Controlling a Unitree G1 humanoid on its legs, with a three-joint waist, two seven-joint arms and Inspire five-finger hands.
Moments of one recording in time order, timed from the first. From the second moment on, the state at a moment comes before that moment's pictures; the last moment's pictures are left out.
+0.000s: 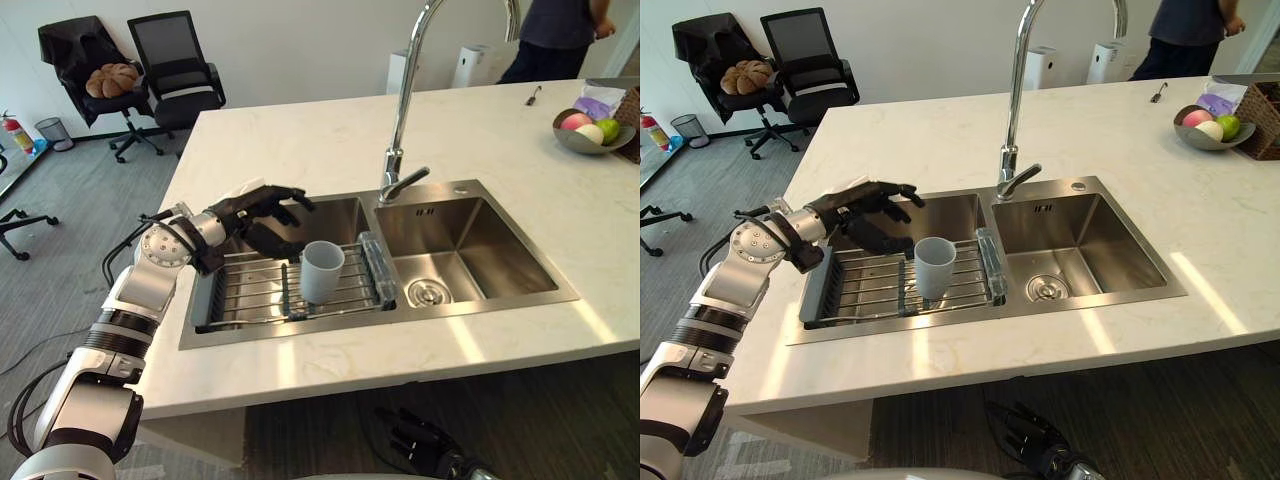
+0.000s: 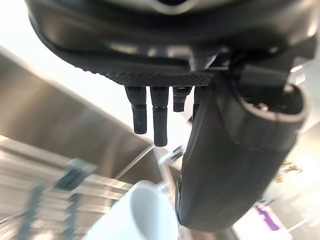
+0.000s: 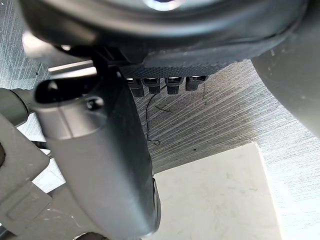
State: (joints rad) left arm -0.61 0.65 -0.16 0.26 -0.02 -0.06 -0.52; right arm 0.14 -0.13 -0.17 0.85 0.43 0.27 0.35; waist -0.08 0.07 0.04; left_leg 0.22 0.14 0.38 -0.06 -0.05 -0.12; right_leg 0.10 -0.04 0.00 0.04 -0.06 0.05
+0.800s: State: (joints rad) left arm -0.42 0.57 -0.13 0.11 0.02 -0.04 -0.51; right arm 0.15 -0.13 -0.17 0.86 0.43 0.27 0.34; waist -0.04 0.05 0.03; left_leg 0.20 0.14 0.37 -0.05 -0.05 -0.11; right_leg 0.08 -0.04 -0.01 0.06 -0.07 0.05
